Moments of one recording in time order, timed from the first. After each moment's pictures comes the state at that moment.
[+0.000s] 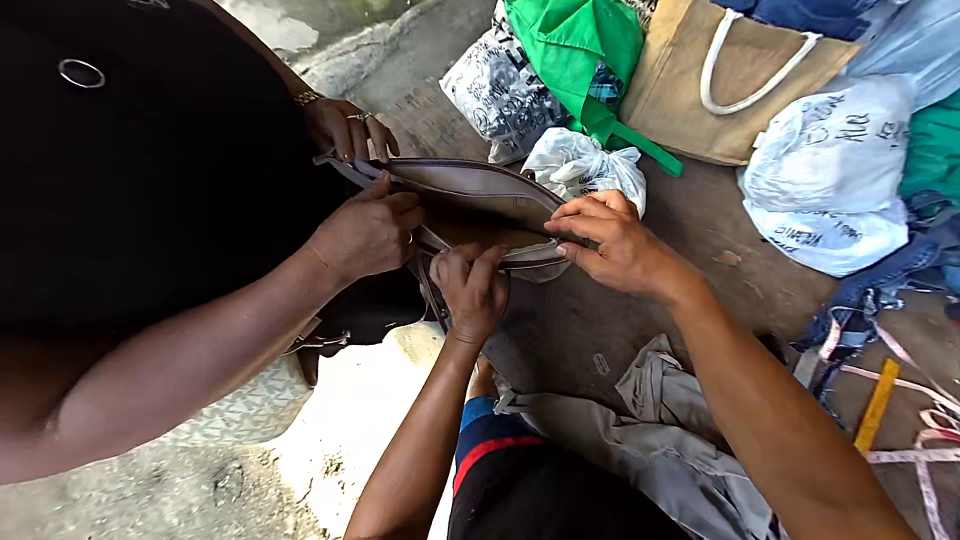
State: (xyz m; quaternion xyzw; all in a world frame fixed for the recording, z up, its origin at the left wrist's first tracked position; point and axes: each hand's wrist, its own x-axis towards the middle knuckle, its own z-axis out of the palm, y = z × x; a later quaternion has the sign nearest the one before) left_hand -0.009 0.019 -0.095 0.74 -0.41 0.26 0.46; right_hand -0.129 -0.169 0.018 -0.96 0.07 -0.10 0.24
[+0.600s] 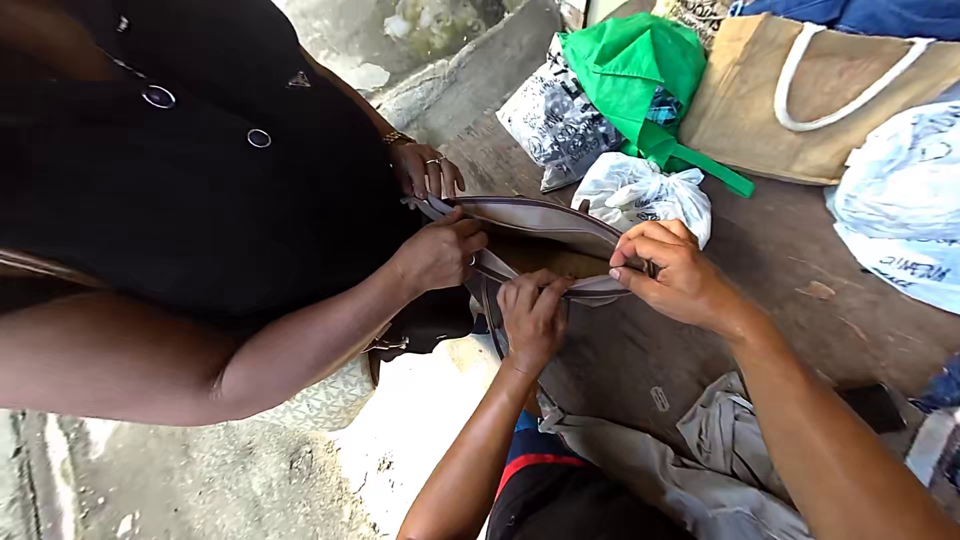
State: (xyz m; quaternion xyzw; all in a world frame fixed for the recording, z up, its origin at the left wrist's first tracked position) left_hand -0.009 0.021 -0.086 0.76 -0.42 0.21 0.45; right_hand -0.113 -0.170 0.005 -0.94 0.11 -0.15 0.30
